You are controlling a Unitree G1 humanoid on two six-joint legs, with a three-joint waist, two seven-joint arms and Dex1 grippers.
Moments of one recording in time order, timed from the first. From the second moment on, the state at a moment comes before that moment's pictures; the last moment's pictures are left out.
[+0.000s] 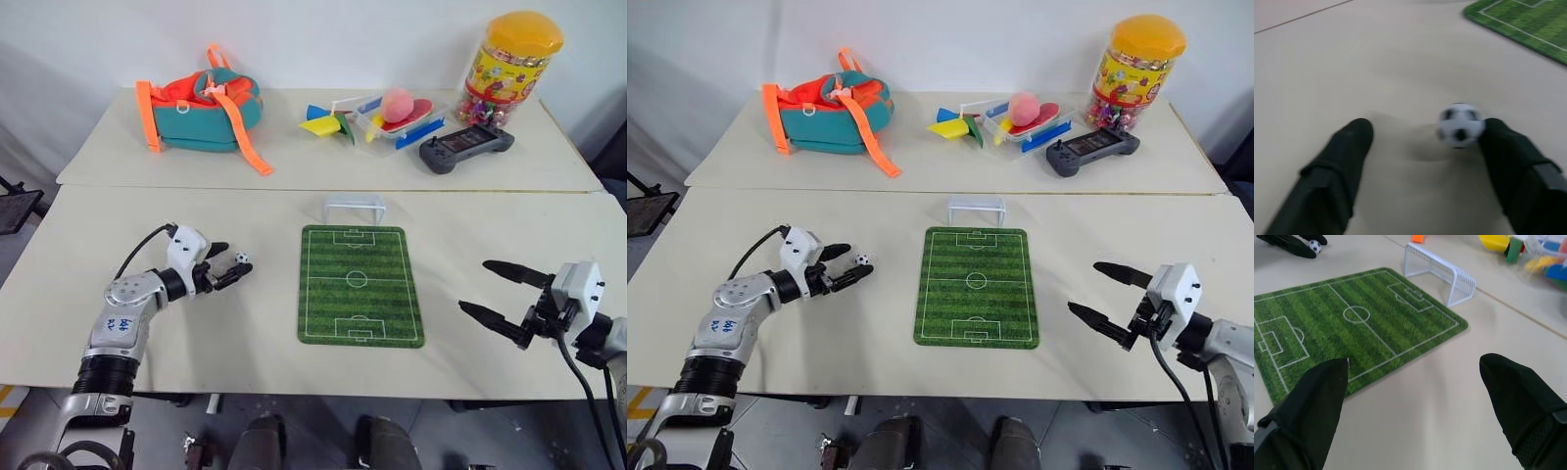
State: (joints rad) left arm -0.42 0.57 0.06 0.34 -0.23 0.14 -0.77; right arm 0.06 -0.79 -0.37 -0.04 0.55 0.04 1.10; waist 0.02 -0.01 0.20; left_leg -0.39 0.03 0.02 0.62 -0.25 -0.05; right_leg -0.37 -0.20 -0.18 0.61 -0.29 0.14
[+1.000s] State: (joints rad) left arm -0.38 0.46 -0.15 -0.02 -0.27 0.20 -0.96; right arm 0.23 -0.83 -0.49 -0.22 0.66 0.13 1.25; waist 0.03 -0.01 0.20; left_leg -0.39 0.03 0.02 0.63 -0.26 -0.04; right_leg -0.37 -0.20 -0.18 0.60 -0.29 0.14
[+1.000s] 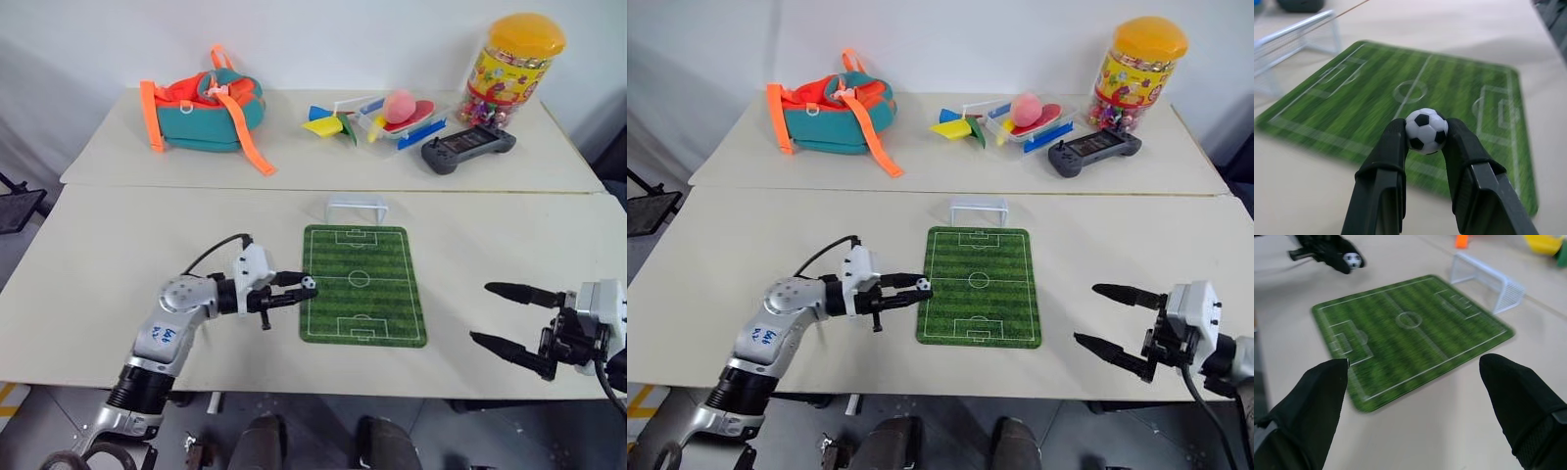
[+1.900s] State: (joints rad) left arm -0.42 0.30 -0.43 0.06 -0.04 0.08 -0.94; right arm 0.55 -0.66 -0.60 -0.31 0.64 0.02 1.23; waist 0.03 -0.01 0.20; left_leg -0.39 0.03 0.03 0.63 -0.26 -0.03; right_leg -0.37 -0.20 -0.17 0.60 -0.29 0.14
